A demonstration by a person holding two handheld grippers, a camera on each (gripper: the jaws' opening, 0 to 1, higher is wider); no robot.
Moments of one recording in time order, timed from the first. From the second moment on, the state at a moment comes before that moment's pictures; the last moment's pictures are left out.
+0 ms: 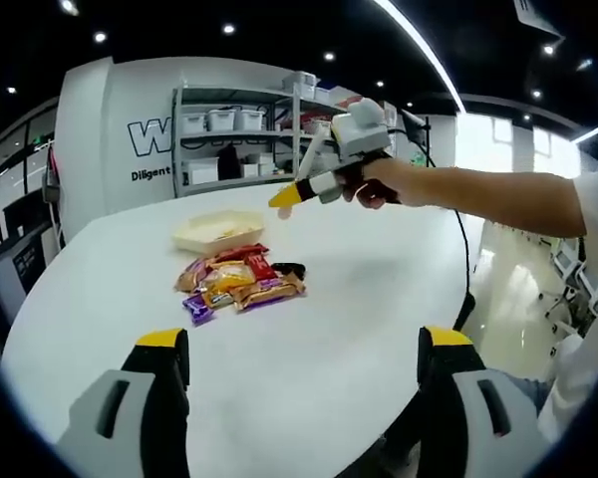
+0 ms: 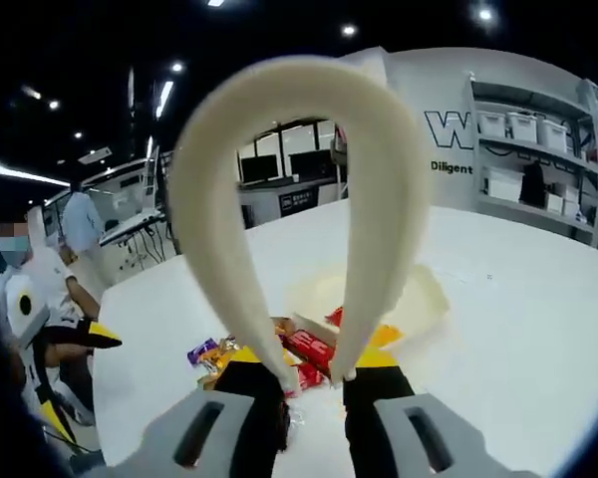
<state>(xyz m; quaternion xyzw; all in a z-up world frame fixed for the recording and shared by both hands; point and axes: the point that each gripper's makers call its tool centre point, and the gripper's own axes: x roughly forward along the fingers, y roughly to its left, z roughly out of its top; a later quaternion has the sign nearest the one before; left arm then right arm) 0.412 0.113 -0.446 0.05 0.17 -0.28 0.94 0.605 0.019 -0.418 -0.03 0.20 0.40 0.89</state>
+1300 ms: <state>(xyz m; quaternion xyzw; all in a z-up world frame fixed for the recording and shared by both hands) 0.403 0.112 -0.442 0.05 0.17 -0.28 0.94 0.567 0.036 -0.467 -0.05 0.24 0.42 0.87</state>
